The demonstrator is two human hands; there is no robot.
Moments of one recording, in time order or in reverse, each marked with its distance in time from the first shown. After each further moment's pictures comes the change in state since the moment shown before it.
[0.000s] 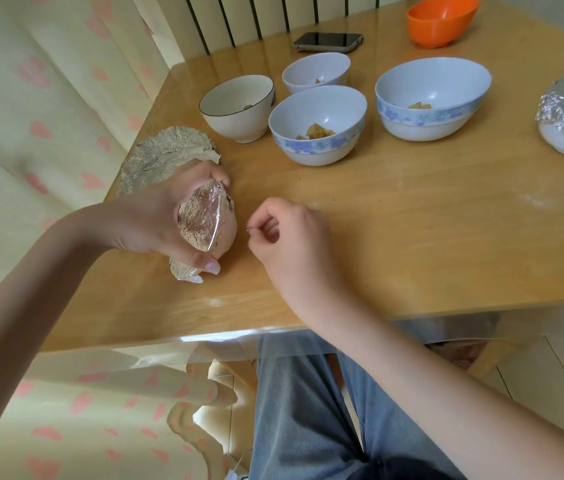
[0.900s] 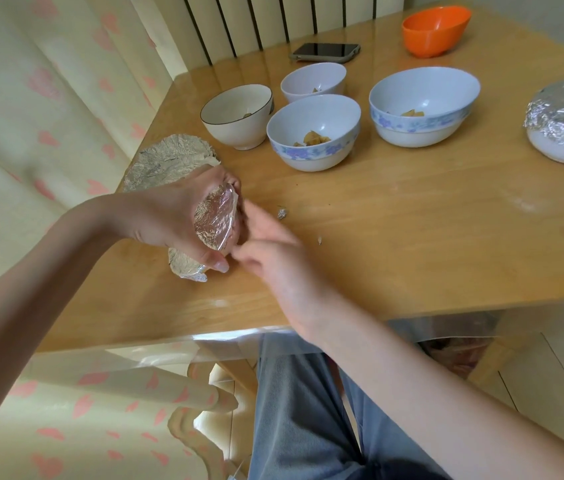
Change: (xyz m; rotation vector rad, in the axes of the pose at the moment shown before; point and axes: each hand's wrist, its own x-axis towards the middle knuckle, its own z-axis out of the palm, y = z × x) left_hand 0.011 0.020 -0.004 0.167 -0.103 -0.105; right_hand -0.018 -0.029 -0.017 0.748 -0.440 0.399
